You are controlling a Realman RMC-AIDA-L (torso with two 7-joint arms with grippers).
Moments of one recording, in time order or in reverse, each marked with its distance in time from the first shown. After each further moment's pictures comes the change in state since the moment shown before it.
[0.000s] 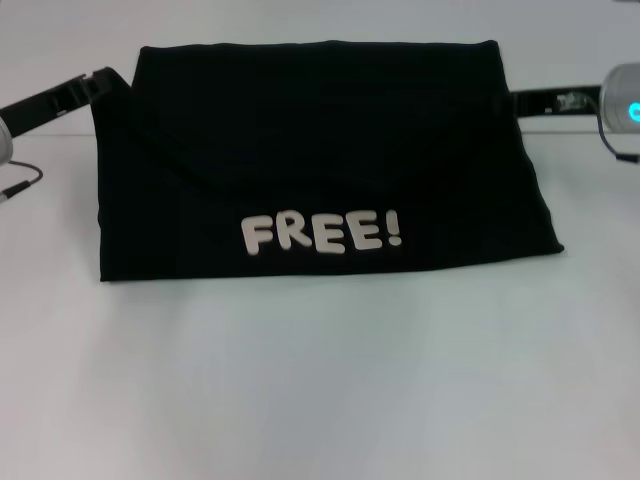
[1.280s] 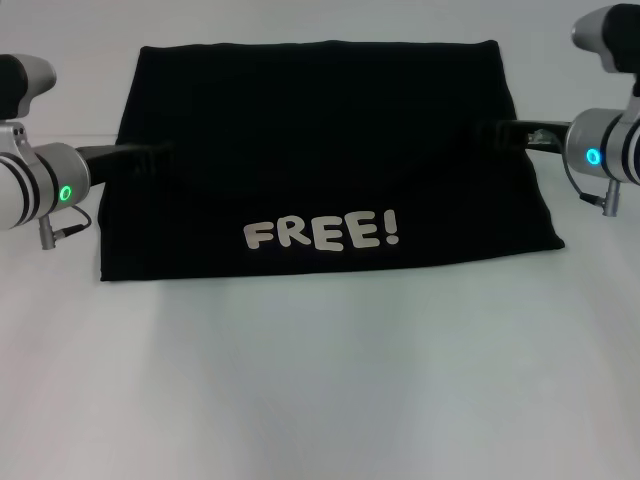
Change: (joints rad) left arm -0.046 -0.076 0.312 -0.095 -0.011 -0.383 0.098; right arm -0.052 0.132 -0.060 -0.009 0.085 0.269 0.023
